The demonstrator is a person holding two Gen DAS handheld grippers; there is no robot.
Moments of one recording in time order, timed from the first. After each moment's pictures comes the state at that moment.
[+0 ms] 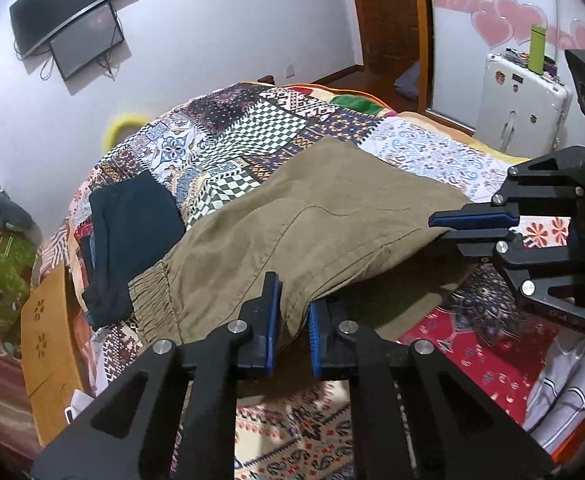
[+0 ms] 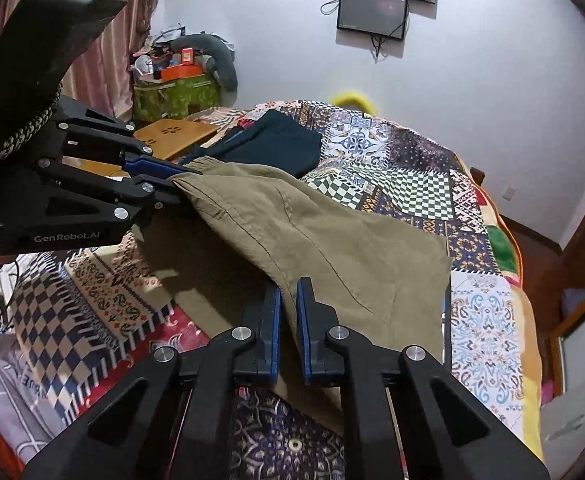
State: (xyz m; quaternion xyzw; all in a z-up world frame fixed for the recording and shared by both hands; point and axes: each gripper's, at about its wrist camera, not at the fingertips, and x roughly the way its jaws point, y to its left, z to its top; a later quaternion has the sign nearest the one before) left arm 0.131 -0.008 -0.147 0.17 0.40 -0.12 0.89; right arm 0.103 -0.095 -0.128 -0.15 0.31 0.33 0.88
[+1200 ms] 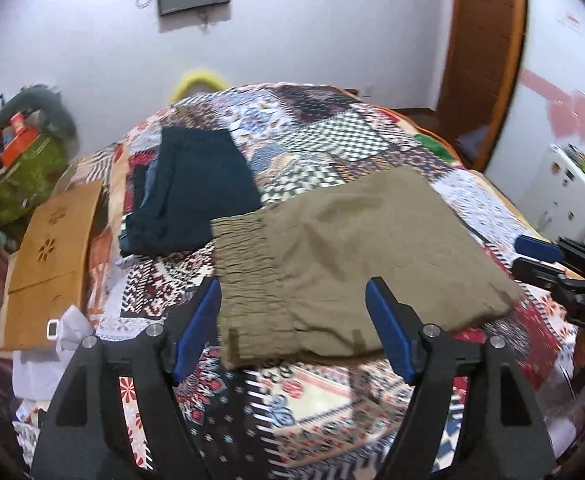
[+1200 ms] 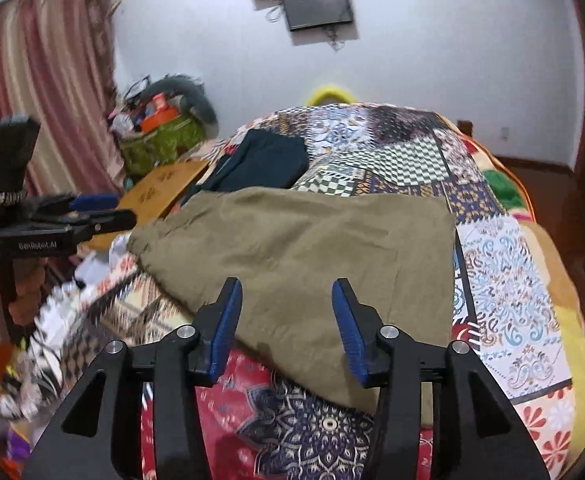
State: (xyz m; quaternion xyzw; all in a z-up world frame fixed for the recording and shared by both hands) left arm 0.116 0.089 -0.131 0.01 0.40 -0.01 0.92; right arm 0.116 -0.125 -0.126 0.02 0.35 0.31 0.88
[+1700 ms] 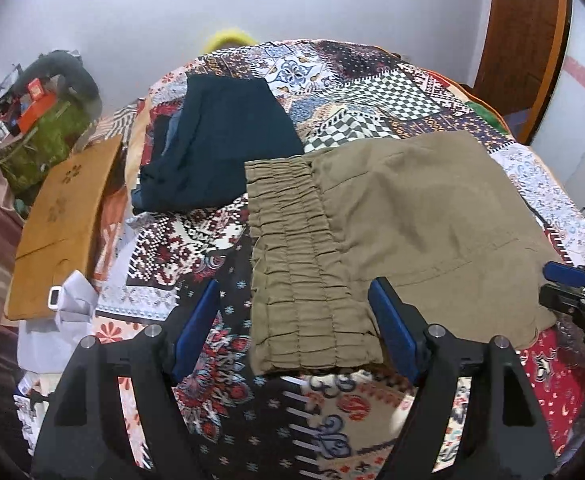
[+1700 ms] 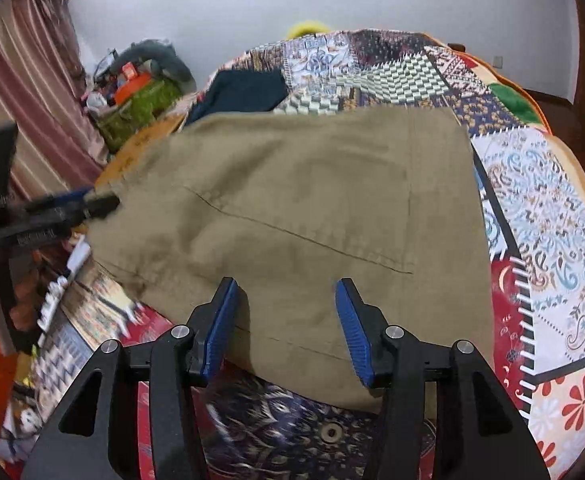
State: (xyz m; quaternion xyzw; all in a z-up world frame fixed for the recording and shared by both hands) left arm 0.143 0.117 -0.191 0.01 0.45 0.05 0.89; right arm 0.143 -0.117 -0.190 0.03 0.45 0.30 0.84
